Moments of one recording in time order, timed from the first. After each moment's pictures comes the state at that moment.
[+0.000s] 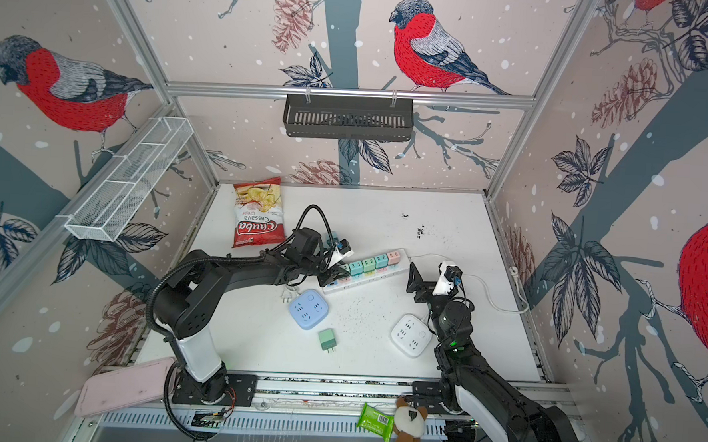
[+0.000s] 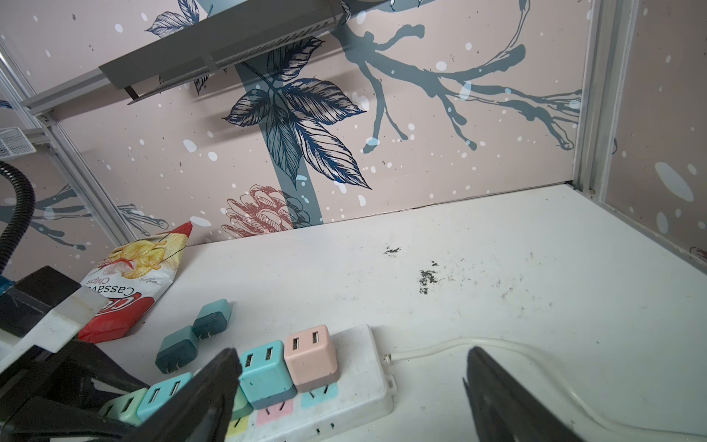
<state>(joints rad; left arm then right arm) -0.59 1.80 0.95 0.10 0.50 0.39 0.32 0.84 0.00 0.86 0.09 0.23</state>
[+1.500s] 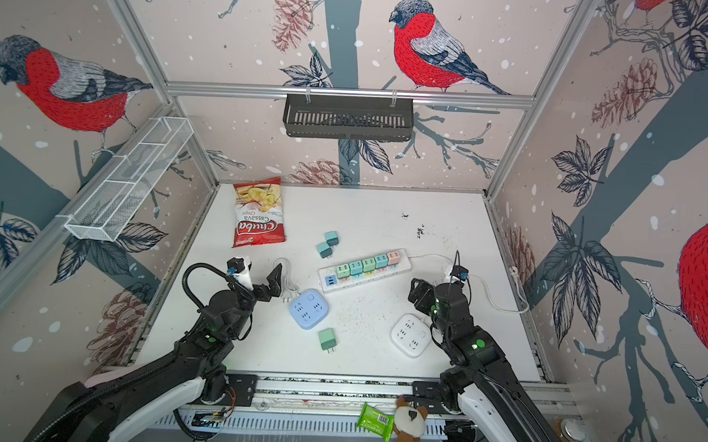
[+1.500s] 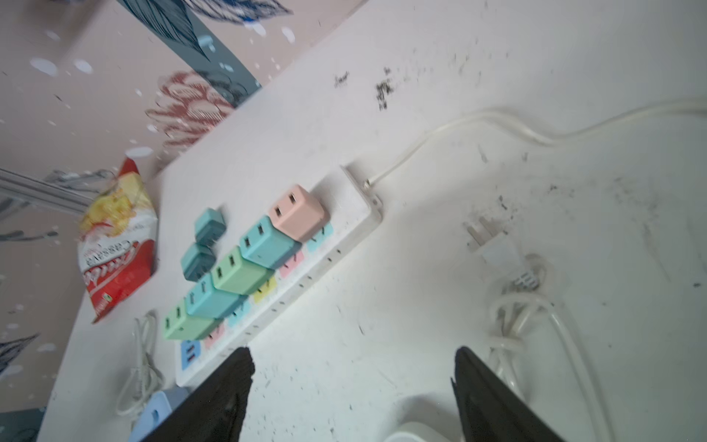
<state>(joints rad) -0.47 0.83 0.05 0.67 -0.30 -0.24 0.45 0.60 0.40 -0.45 0.17 0.76</state>
